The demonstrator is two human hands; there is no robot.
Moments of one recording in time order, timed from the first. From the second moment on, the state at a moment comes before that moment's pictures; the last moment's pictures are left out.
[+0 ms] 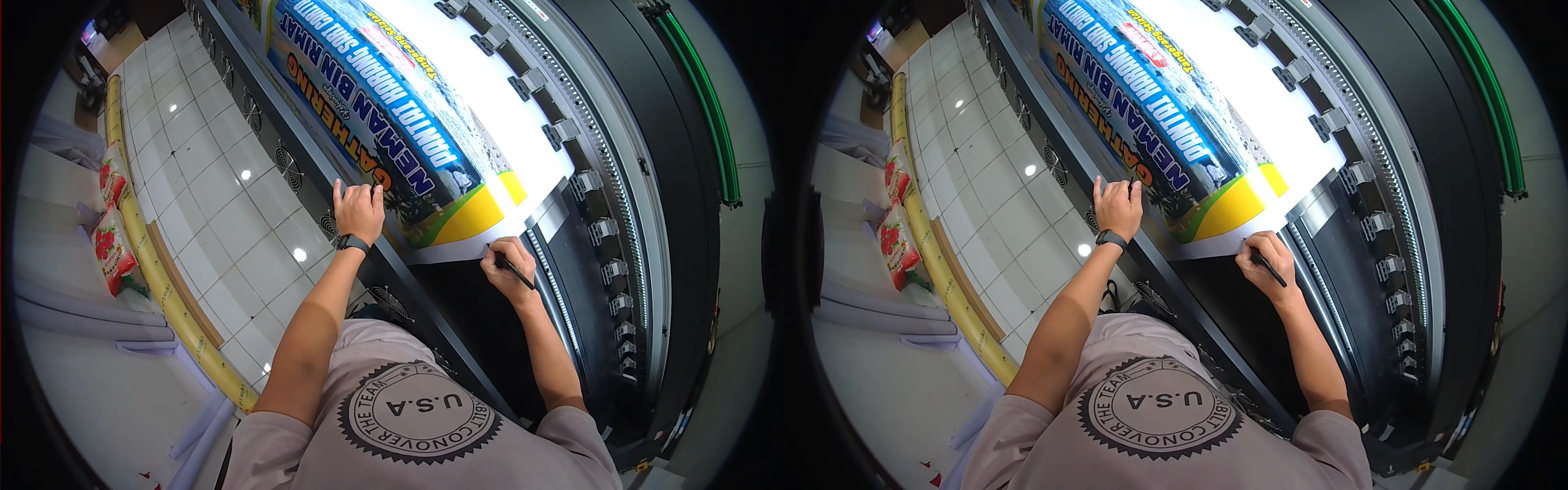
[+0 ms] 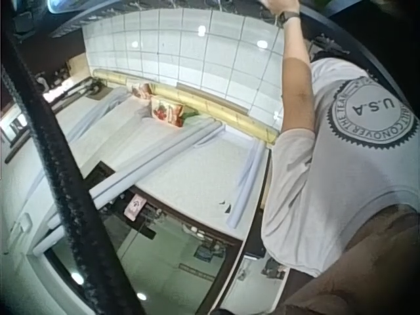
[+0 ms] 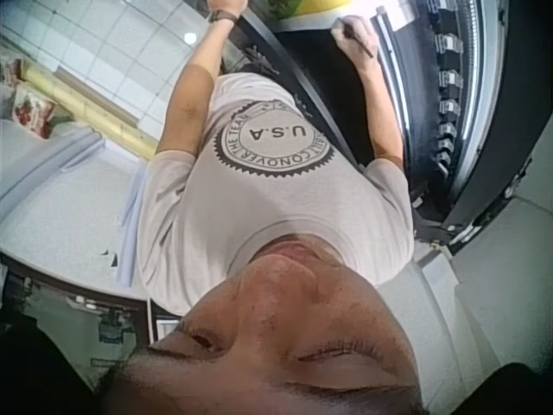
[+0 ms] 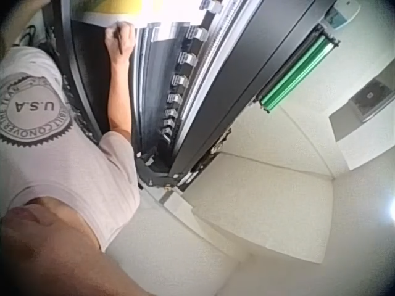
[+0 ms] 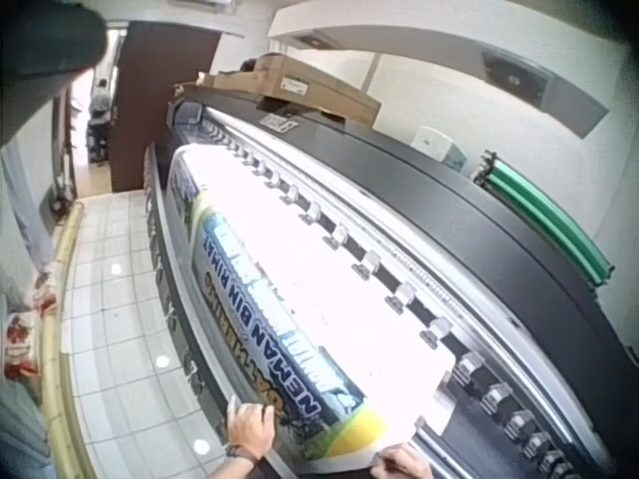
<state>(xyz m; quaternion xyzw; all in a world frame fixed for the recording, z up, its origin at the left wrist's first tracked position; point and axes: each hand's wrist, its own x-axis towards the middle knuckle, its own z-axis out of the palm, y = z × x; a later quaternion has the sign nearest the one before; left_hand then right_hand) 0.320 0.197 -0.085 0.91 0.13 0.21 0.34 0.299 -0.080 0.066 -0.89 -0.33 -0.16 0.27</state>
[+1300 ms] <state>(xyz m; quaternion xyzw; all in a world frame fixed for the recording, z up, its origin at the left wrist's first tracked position) 0.320 0.196 -0.083 0.92 0.13 0.19 0.32 0.299 -0.077 0.065 -0.88 -0.33 -0.20 0.28</state>
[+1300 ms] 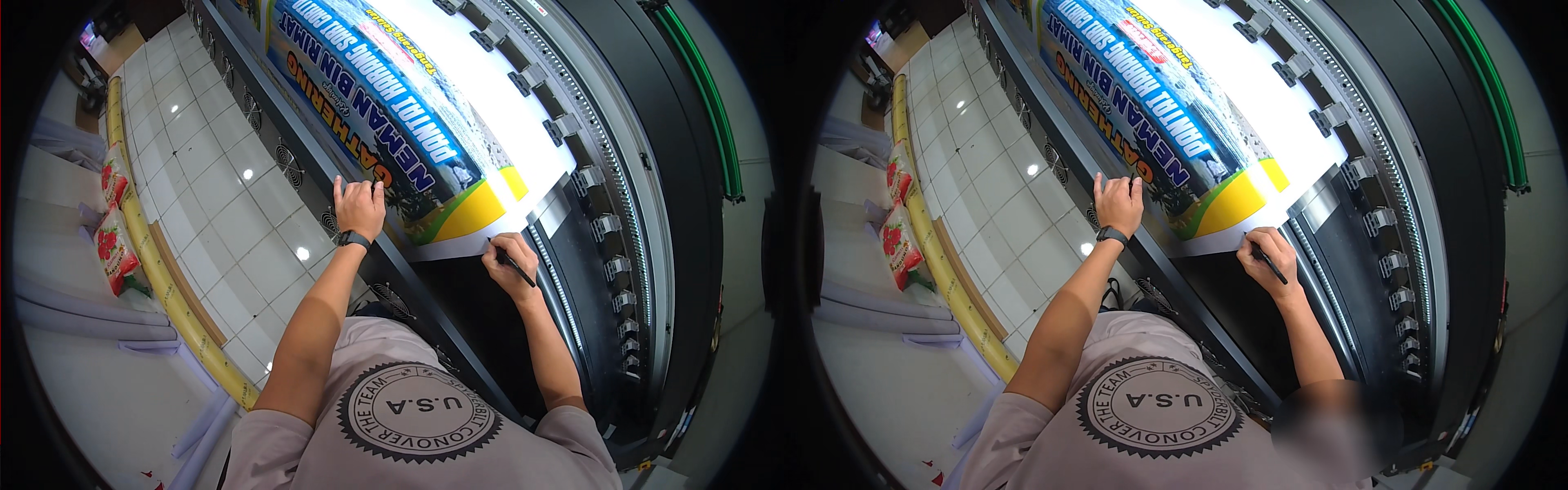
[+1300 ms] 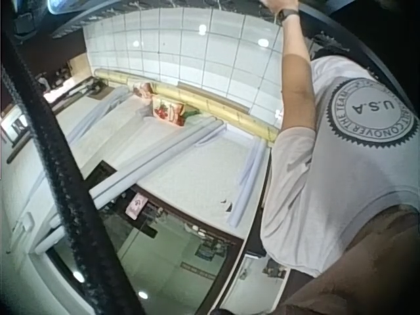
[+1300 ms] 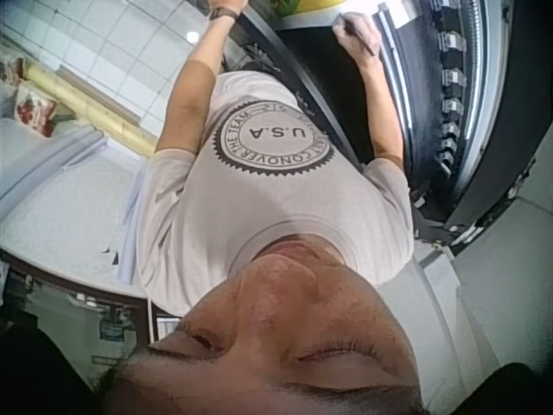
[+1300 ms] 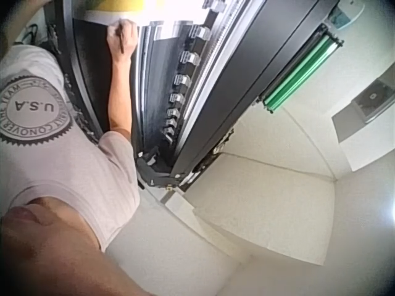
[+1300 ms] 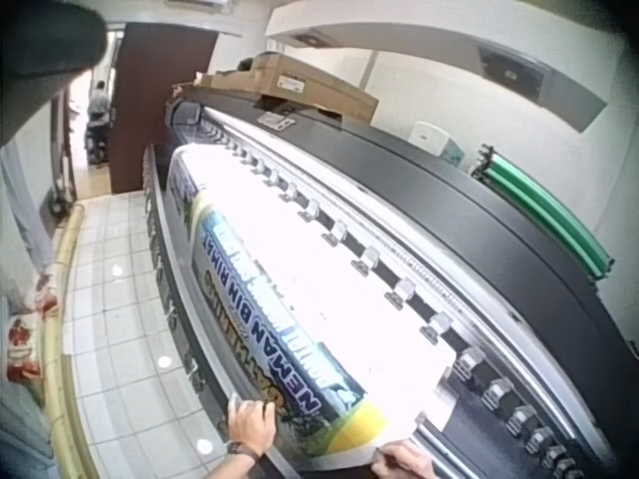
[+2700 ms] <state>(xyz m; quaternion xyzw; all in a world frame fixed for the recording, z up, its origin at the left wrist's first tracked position) 0.321 0.196 -0.085 0.92 0.13 0.20 0.32 0.299 -0.077 0.063 -0.87 -0.34 -0.21 0.27</state>
